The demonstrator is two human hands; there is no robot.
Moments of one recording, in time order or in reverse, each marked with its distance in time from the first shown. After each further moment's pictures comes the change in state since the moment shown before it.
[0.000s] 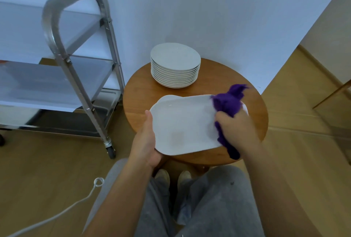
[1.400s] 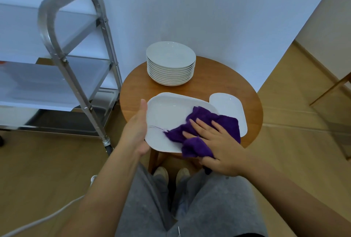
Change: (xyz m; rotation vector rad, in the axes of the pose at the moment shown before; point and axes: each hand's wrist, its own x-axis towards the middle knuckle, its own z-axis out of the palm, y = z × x) left_hand 0.002 0.013 -0.003 0.053 -0.083 0.004; right_hand -0.019 0.045 -0.007 -0.881 -0.653 -0.789
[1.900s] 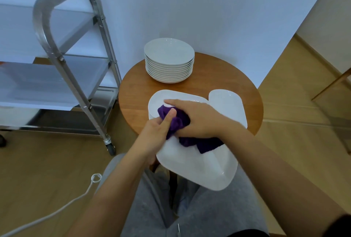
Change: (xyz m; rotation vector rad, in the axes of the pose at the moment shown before) left_hand -0.024 -0.018 0.016 0.492 -0.212 0.209; right_hand 0.056 -0.017 -0.053 0.338 0.094 0.108
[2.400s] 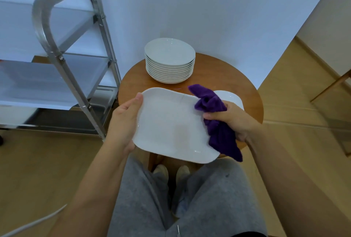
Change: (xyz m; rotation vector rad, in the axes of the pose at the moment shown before) left_hand 0.000 0.021 -0.040 -0.218 0.274 0.137; right_hand -0.028 0.050 -0.010 1.101 0.134 0.420
